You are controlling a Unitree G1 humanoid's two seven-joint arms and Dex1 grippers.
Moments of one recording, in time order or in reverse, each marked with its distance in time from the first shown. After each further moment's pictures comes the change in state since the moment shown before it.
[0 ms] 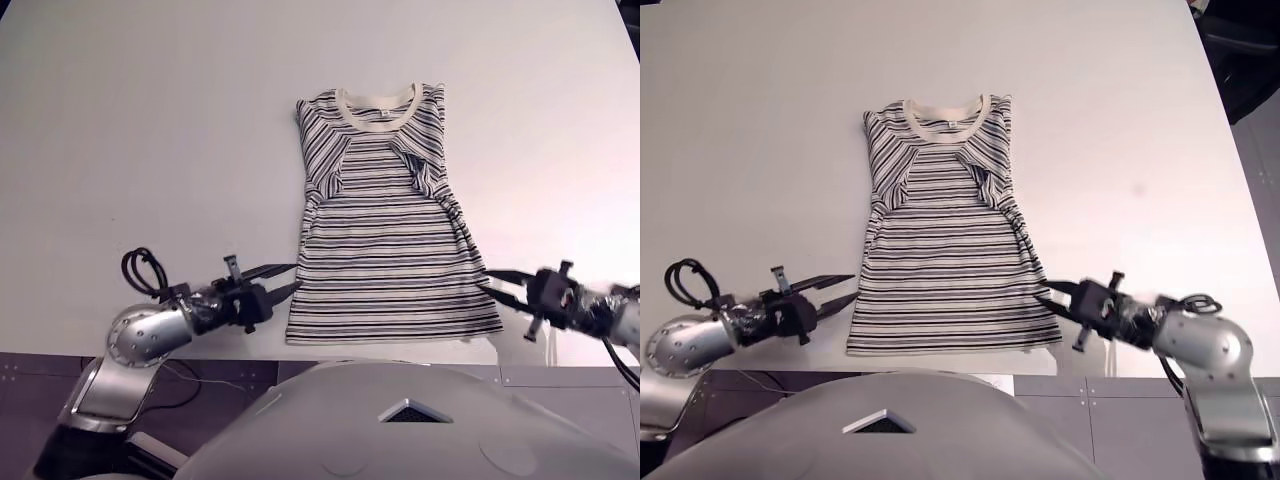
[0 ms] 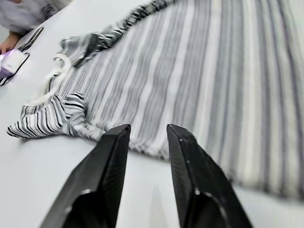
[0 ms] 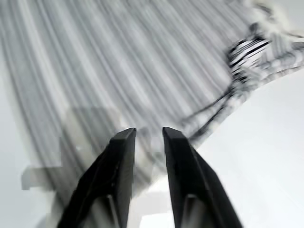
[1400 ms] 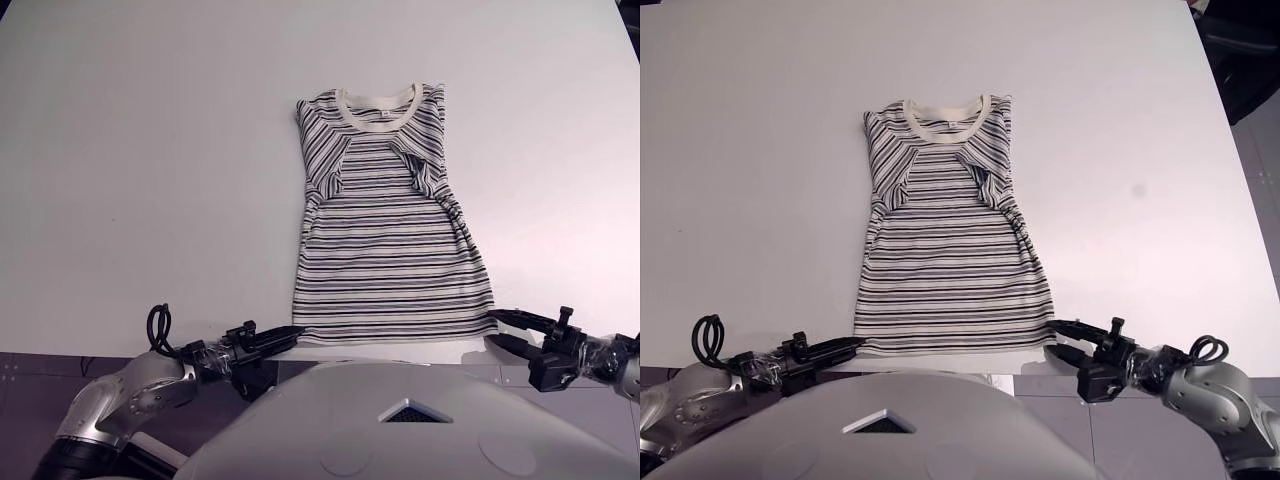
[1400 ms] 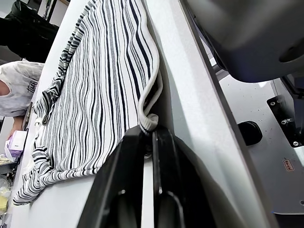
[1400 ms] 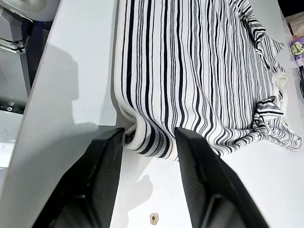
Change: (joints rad) left arm 0.013 0.002 -0.108 0.287 0.584 -0.554 0.415; right arm -0.013 -0.116 0.119 0.444 -0.426 -0.871 -0.389
